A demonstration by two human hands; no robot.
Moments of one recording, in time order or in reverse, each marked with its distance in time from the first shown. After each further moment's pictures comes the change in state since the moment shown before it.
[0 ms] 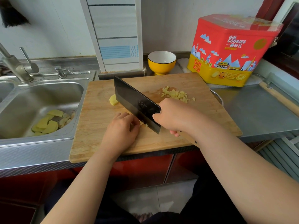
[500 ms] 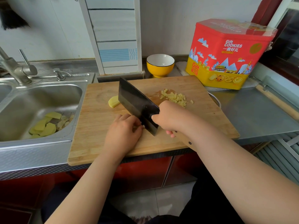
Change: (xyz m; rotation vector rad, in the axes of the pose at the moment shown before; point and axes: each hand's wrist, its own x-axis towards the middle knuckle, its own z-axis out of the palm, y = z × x) left_hand 0.004 0.005 0.009 0.035 0.055 0.006; right_hand 0.012 -0.002 0.006 0.064 -0.035 0.100
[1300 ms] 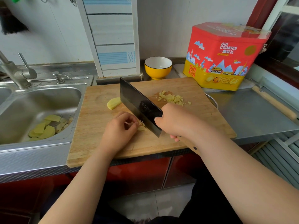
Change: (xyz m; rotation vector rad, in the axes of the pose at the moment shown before) left_hand 0.005 -0.007 -0.009 -0.379 -0.046 -0.146; right_hand -0.019 0.009 -0.005 -0.020 0.051 -0.029
